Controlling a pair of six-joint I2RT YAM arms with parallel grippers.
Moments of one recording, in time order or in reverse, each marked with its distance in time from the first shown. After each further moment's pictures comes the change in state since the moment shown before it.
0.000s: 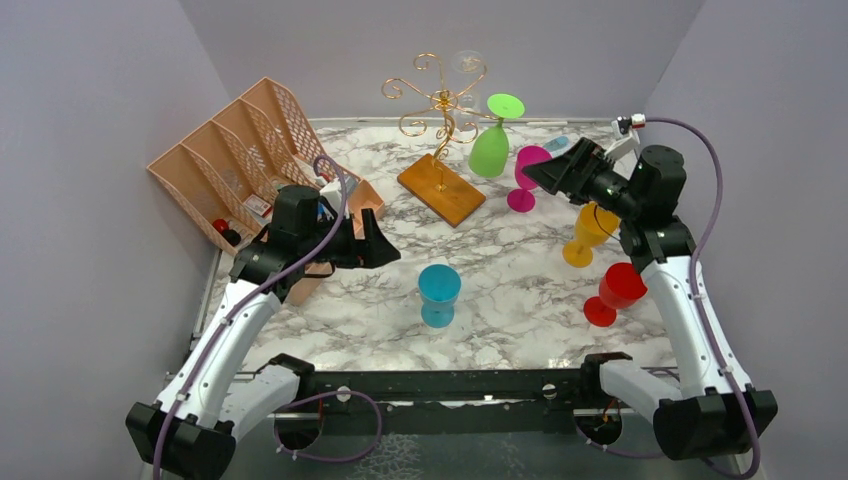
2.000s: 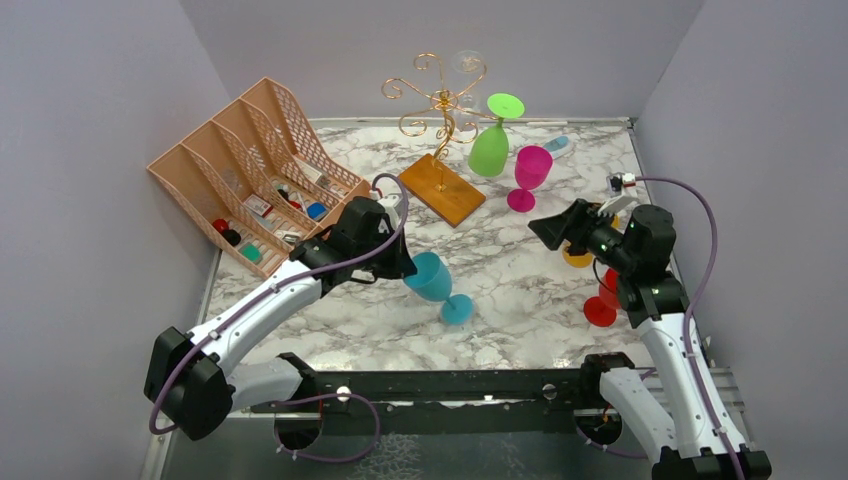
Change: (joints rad) left arm -0.288 0.235 -0.084 0.191 -0.238 -0.055; right arm 0.001 -0.327 -0.343 -0.094 0.116 -0.199
